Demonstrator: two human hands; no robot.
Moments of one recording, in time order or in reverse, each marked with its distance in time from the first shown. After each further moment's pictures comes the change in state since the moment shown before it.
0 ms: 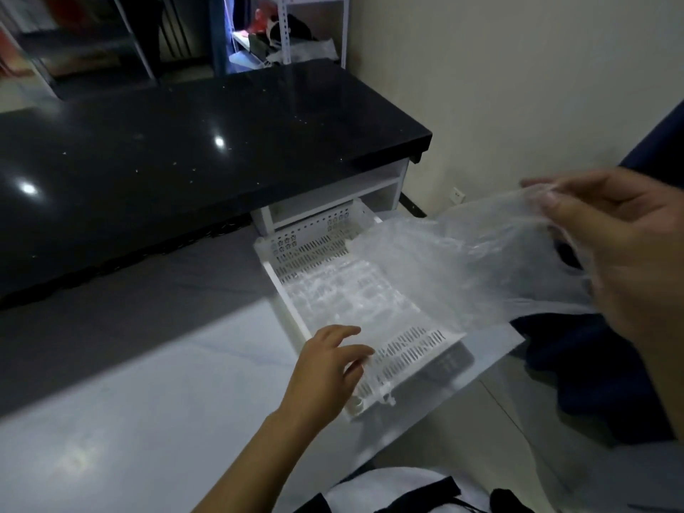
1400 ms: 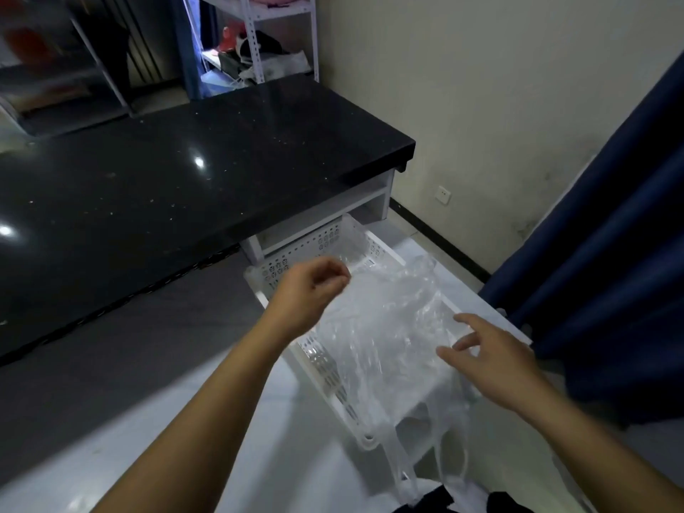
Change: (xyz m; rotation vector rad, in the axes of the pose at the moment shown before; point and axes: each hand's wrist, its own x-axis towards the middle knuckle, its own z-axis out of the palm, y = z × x) left_hand 0.119 -0.014 -0.087 -0.456 0.015 -0.027; right_hand -0.061 0.134 0.046 -0.831 -0.317 0.648
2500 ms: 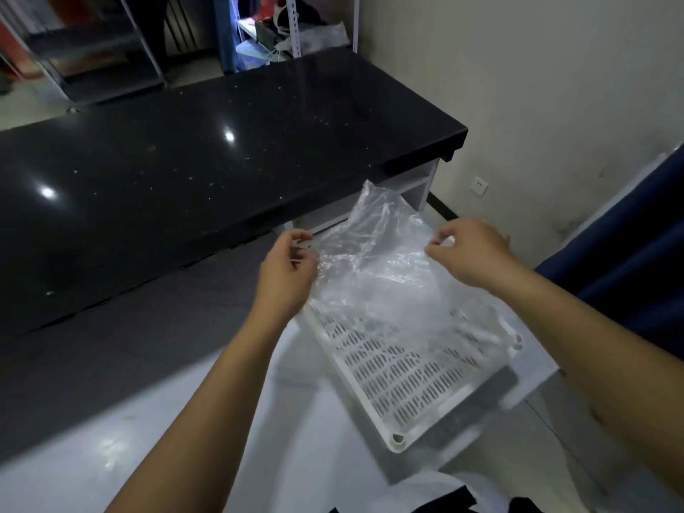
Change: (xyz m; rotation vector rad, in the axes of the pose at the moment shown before) left_hand 0.002 -0.041 -0.043 -0.098 0.424 -0.192; right_hand 0.105 -0.117 -0.023 -0.151 0.118 -0.268
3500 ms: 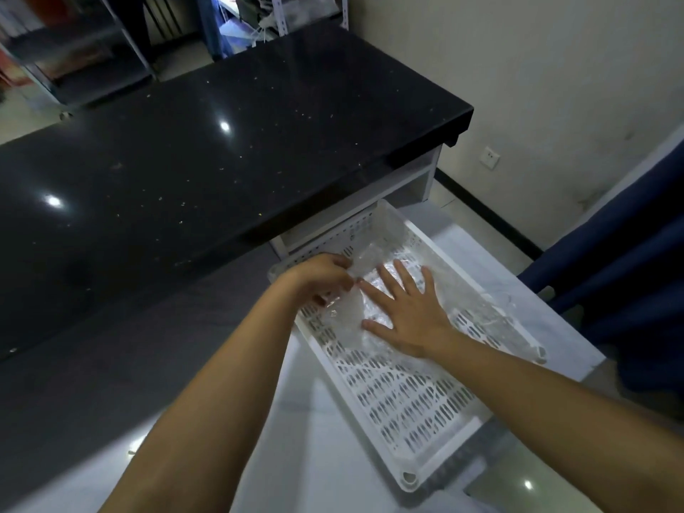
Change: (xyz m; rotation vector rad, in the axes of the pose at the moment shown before) left_hand 0.086 -0.014 0.057 0.404 -0.697 -0.487; right_hand 0.028 0.040 0.176 -0.359 -0.167 -0.454
